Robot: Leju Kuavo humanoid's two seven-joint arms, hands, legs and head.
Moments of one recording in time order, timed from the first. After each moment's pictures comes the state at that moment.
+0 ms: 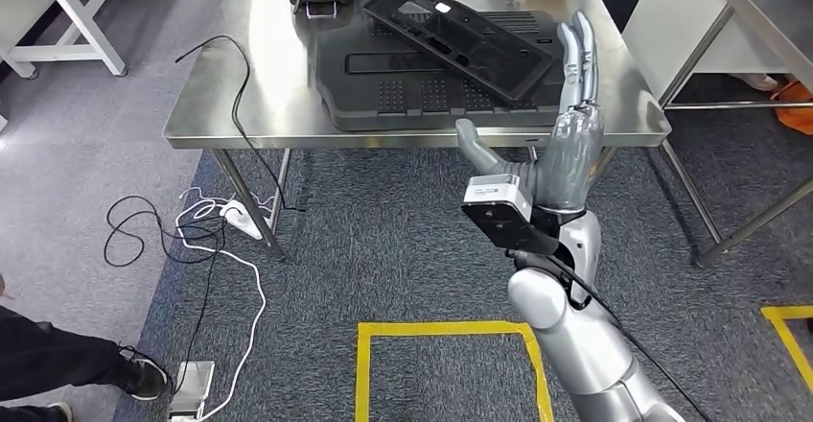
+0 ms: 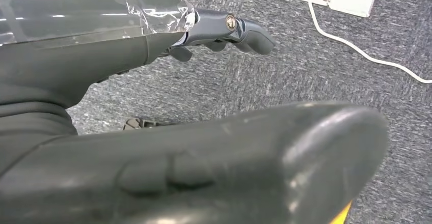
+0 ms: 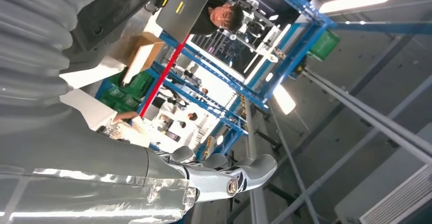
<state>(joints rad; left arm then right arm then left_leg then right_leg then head) -0.22 -0.15 1.45 -0.02 -1.57 0.39 -0.58 -0.34 -0.08 0.16 -1.90 0.69 -0.69 -0.15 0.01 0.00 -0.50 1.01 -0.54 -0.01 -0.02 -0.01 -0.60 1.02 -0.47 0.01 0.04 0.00</state>
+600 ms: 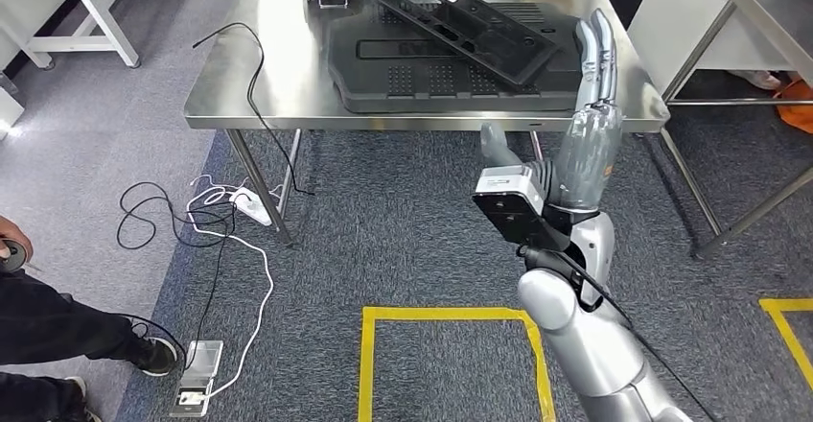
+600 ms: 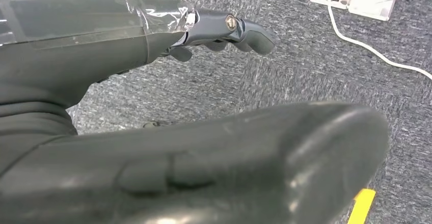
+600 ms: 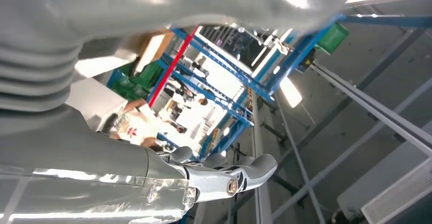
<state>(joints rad) -0.22 -0.15 1.45 -0.02 -1.57 0.39 -0.58 -0.34 -0.10 0.16 -1.90 0.72 -0.70 -0.09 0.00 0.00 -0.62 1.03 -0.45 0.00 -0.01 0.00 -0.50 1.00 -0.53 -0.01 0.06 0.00</state>
